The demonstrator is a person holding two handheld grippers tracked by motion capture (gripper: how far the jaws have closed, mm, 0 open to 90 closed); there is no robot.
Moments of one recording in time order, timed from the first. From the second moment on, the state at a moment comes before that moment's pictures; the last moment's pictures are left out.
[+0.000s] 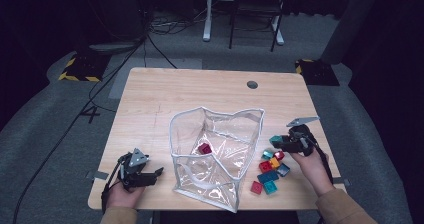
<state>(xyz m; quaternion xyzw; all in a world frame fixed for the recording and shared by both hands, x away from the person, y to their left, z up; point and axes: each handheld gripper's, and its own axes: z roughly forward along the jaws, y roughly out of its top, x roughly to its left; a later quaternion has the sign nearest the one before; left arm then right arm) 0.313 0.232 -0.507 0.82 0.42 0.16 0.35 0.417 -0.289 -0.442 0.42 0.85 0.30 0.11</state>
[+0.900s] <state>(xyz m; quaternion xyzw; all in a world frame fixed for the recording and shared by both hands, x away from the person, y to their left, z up) 0.318 0.232 -0.508 0.83 0.42 0.16 0.34 0.392 -0.246 -0.300 0.30 0.86 0.40 0.08</state>
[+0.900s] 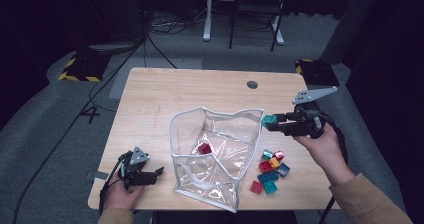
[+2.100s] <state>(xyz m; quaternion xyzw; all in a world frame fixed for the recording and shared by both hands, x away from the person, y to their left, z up) 0.320 0.233 -0.508 0.82 0.42 0.16 0.34 0.412 -0.137 -0.269 0.23 0.90 0.37 0.04</state>
